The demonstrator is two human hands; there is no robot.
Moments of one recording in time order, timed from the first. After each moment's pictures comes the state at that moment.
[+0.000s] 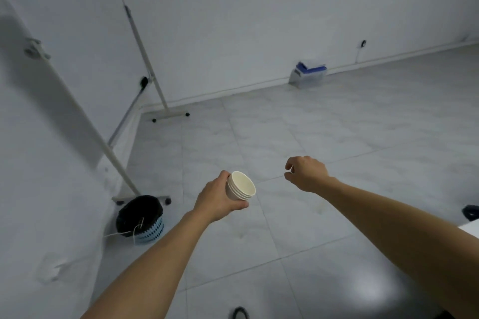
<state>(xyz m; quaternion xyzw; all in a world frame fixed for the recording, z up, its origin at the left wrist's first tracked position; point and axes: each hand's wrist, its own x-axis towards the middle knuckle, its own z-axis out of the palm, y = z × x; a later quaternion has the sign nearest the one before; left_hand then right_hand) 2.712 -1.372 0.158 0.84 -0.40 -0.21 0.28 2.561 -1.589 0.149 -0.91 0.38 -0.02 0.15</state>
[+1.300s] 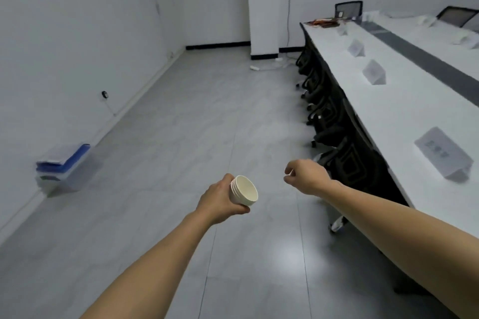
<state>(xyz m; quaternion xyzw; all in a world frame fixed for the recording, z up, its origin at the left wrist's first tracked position) 2.708 -2.304 0.171 0.46 -0.83 -0.30 0.07 2.461 -2.232 0.167 -0.54 0.82 -0.11 0.16</state>
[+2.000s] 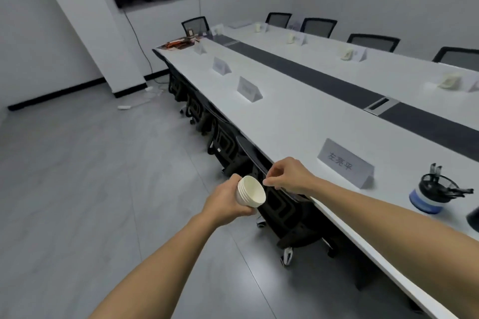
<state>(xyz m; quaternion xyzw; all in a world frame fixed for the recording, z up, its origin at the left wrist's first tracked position) 2.268 -2.472 0.166 0.15 -0.92 -0.35 -0.04 2.136 -2.303 0.176 -0.26 0.85 -0.39 0.23</state>
